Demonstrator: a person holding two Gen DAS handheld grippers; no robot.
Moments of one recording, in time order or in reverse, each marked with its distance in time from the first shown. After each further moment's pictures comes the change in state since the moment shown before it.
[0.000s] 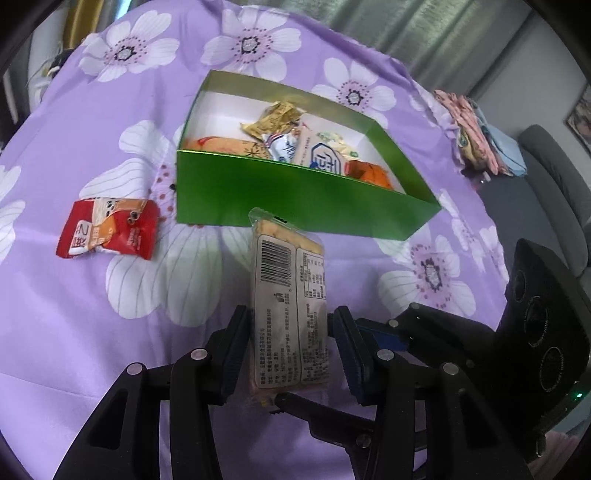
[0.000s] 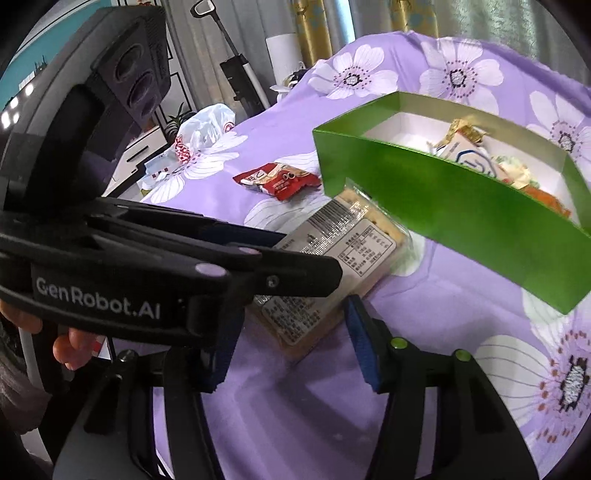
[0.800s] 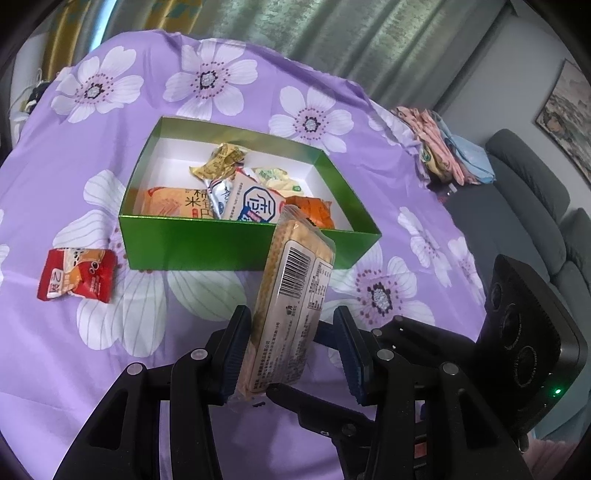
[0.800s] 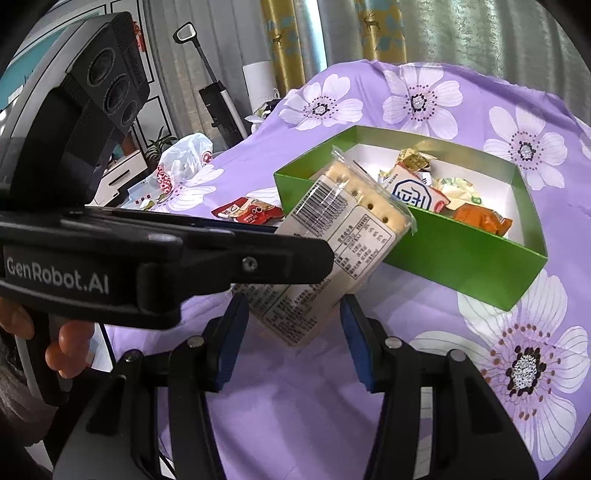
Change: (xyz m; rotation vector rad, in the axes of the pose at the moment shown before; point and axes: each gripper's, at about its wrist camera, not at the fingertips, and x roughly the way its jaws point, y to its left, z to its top) left arm -0.018 -0.040 0.015 0.057 -0.102 -0.088; right arm -0.046 -0.013 0.001 0.039 -0.112 -0.089
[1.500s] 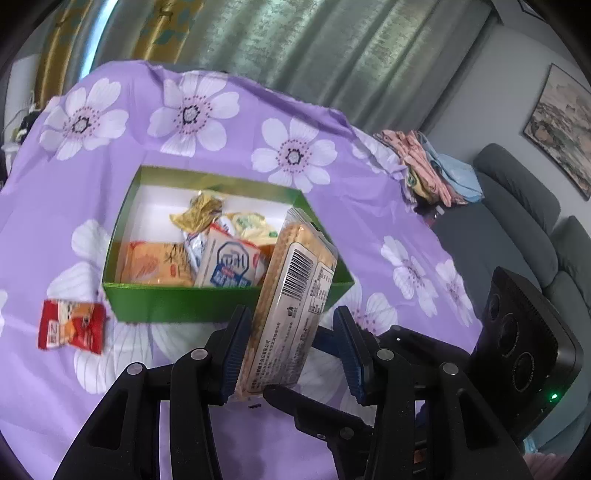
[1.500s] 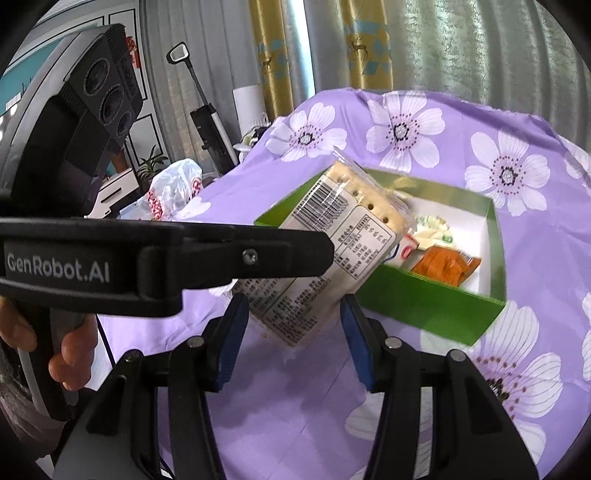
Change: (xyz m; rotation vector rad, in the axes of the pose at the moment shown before) left arm -0.010 -0.024 0.036 0.029 -0.088 -0.031; right arm -0.027 -0.016 0.028 -0.002 -0.092 -0.046
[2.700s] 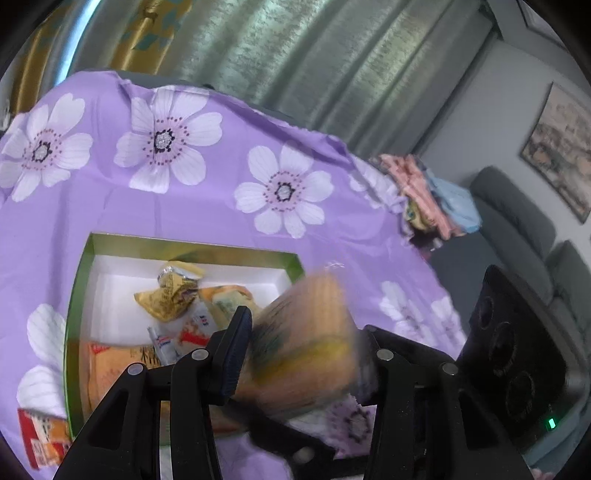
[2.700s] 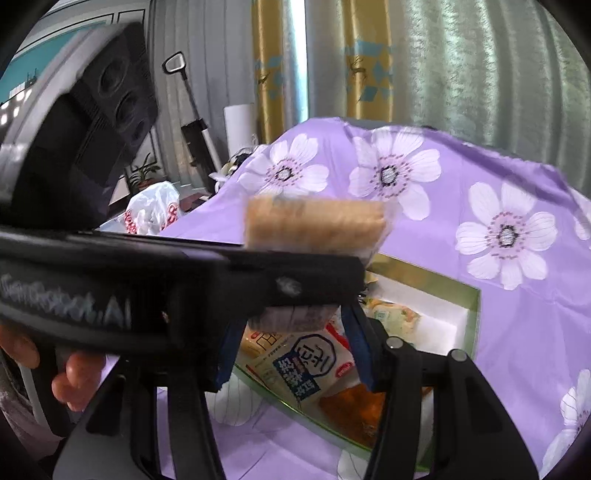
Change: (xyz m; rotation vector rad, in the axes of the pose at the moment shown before) left arm 0.074 0.015 0.088 -0.004 -0.034 -0.060; right arm 0.058 -0.057 0.078 -0.084 -0.036 -0.012
